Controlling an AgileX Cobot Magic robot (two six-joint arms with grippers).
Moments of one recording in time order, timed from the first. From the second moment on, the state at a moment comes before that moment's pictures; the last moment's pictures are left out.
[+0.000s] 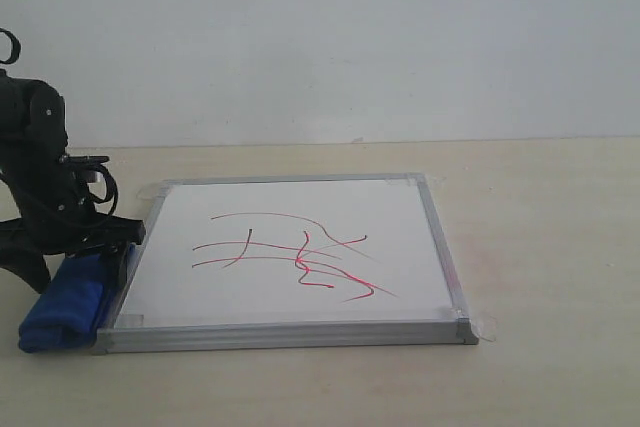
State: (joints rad) left arm 0.05 2.14 -1.47 0.04 0.96 -0.16; right arm 0.08 0.01 0.00 0.04 0.33 0.02
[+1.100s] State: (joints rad) left arm 0.05 2.14 -1.48 0.11 1.12 -0.15; right arm 0.08 0.01 0.00 0.04 0.33 0.02
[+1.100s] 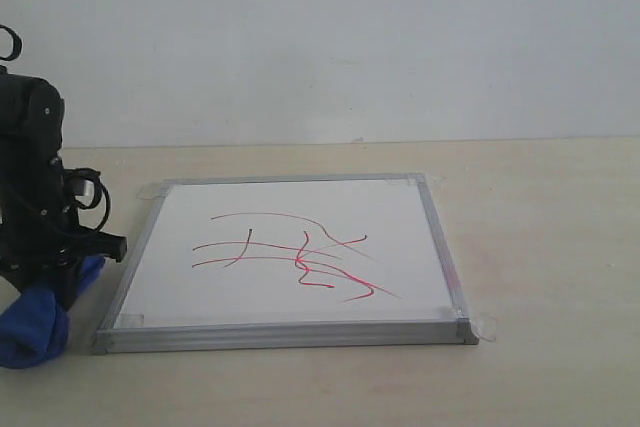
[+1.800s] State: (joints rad) left arm 0.05 1.97 -1.57 -0.20 1.03 0.09; right arm 0.08 0.01 0.00 0.04 0.33 0.02
